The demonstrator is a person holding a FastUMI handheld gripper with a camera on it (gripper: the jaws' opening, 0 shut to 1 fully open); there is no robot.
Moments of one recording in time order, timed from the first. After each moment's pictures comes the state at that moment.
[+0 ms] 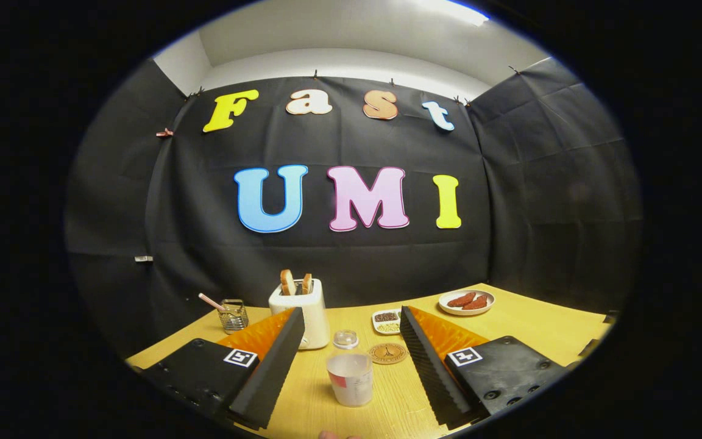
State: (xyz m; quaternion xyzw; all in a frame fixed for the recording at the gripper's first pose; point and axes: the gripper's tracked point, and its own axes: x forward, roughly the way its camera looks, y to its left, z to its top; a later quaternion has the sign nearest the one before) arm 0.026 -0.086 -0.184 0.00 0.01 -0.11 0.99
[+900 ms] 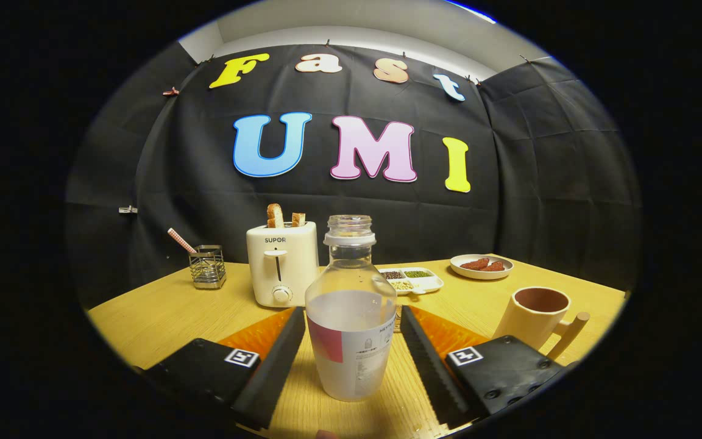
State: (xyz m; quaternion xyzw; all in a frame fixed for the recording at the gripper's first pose) arm 0.076 -0.090 -0.318 -0.02 0.07 -0.10 0.99
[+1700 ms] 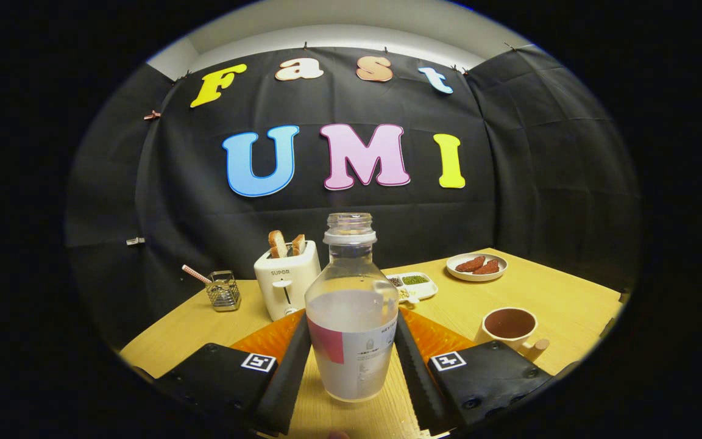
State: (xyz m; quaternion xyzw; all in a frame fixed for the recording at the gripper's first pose) arm 0.049 -0.099 -0.232 0.04 0.10 -0.10 0.99
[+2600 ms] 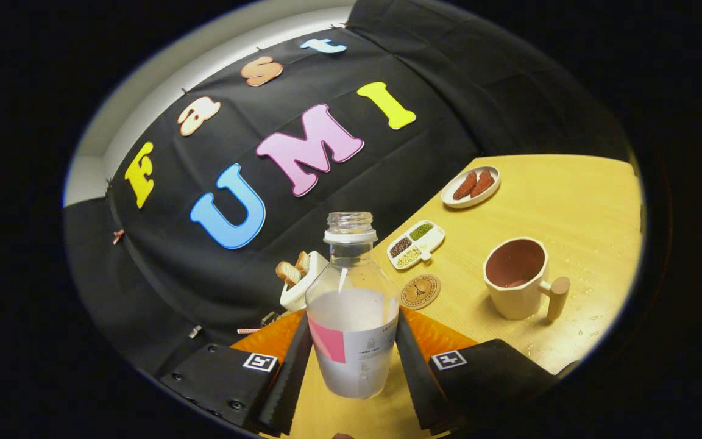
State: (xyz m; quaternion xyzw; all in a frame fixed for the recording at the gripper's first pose) arm 0.032 -0.139 -0.219 0.36 0.14 -0.11 0.92
